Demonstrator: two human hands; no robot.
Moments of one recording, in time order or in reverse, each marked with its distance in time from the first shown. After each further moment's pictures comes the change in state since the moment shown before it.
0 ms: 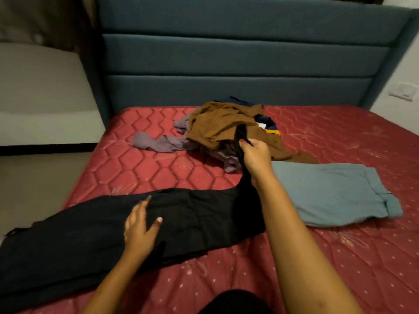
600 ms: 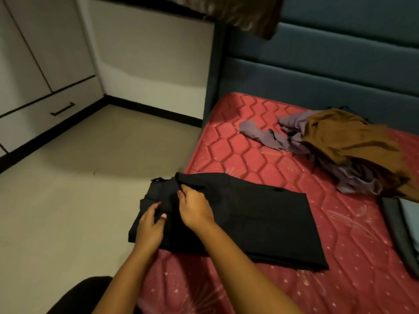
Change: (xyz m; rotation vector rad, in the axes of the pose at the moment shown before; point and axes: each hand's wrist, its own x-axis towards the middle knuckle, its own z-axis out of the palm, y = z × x) left_hand -0.033 -0.187 -0.193 -0.251 0.140 -0.534; right_hand -0.252 -0.006 0.365 -0.573 -0.825 -0.174
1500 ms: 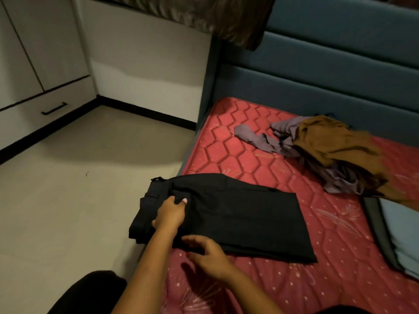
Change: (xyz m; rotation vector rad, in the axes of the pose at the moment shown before) left_hand 0.002 0.059 0.022 0.164 -0.096 -0.227; right_hand -0.081 0.088 0.031 0.322 -0.279 -0.063
